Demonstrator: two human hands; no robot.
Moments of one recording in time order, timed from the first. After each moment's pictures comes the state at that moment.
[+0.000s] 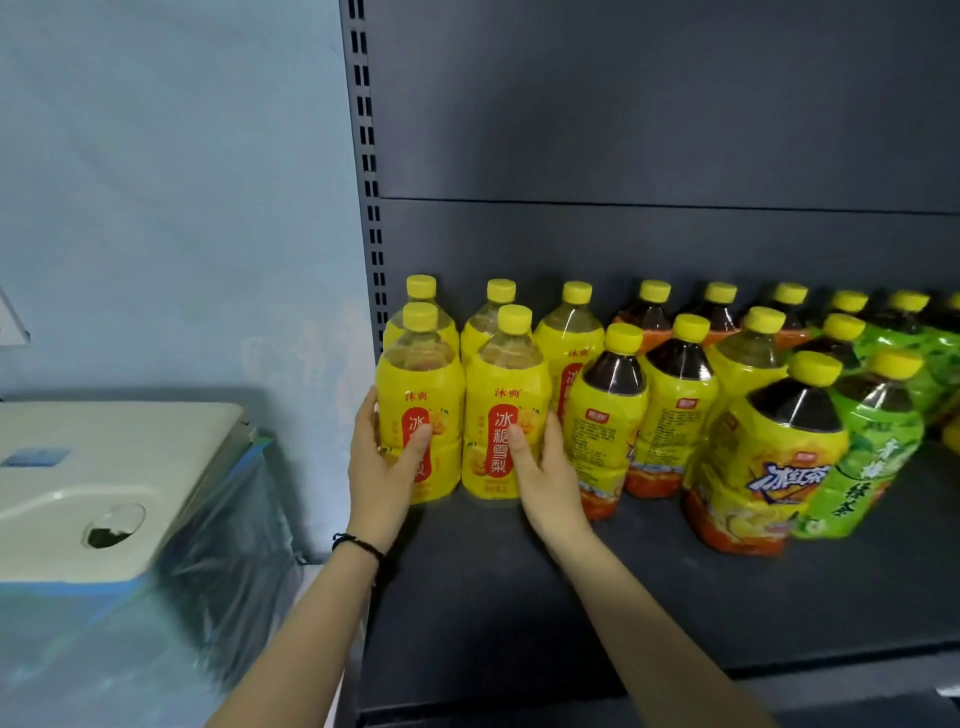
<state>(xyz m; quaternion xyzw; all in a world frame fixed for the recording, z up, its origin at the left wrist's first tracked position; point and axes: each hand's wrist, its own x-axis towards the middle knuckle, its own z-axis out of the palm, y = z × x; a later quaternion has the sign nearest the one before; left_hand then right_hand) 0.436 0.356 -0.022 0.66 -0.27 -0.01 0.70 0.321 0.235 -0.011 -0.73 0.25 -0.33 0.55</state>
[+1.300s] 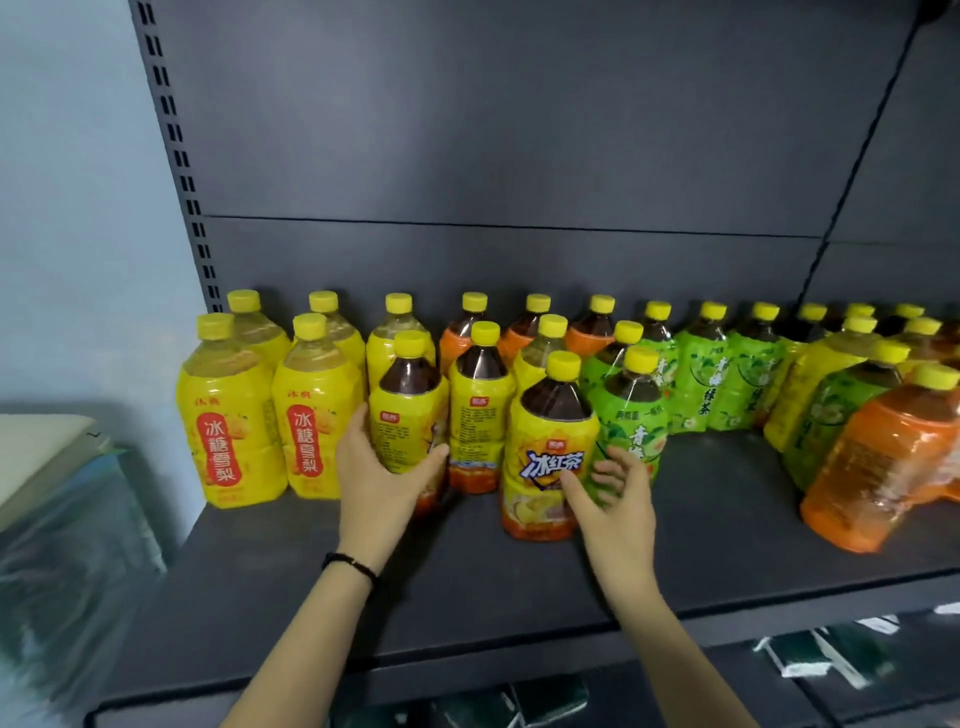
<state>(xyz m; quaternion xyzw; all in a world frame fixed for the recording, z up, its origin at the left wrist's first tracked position) 0.274 0.236 0.002 0.73 -0.26 0.03 0.63 0.098 0.100 -0.006 -0.68 0.35 -0.46 0.46</state>
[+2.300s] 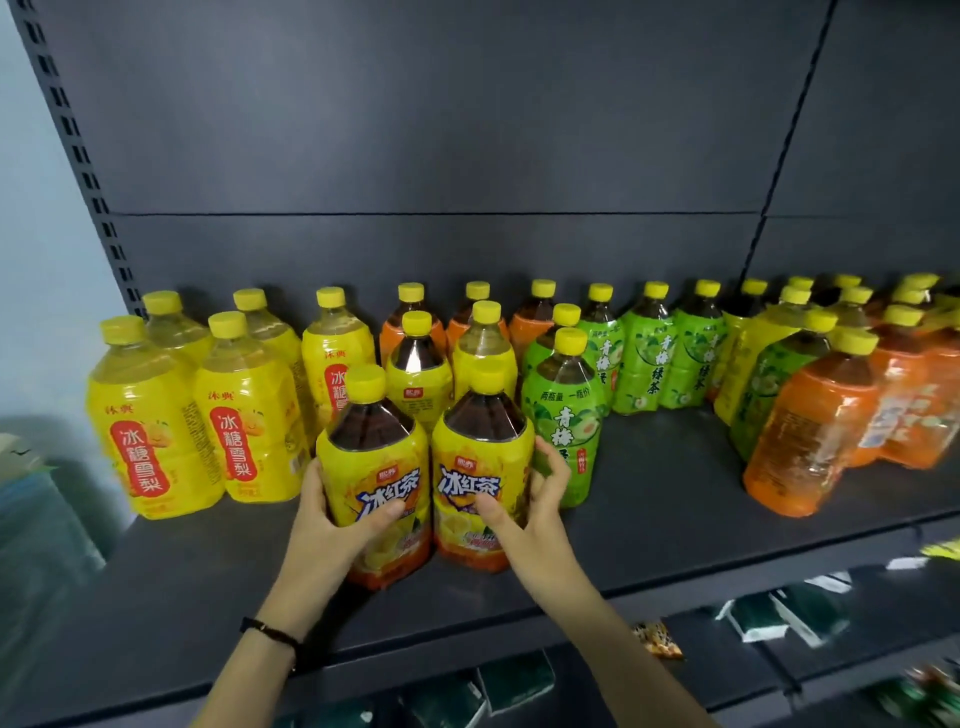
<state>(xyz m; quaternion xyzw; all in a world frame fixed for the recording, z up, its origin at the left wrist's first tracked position) 0.230 0.248 -0.015 0.62 -0.32 -0.13 0.70 0.087 0.104 -0.028 -0.70 0.14 -0.38 0.58</state>
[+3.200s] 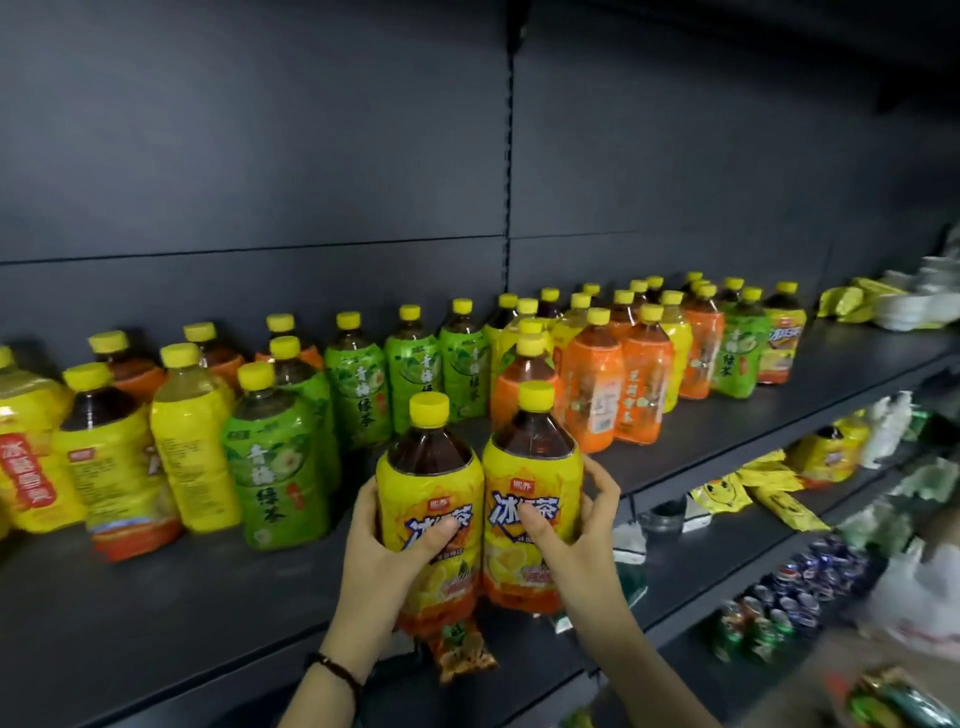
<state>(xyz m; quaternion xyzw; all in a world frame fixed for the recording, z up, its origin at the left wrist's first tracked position) -0.018 0.056 -0.005 0.55 -0.36 -0.24 0.71 -0.175 -0.039 -0.016 -0.60 0.24 -0.54 0.54</state>
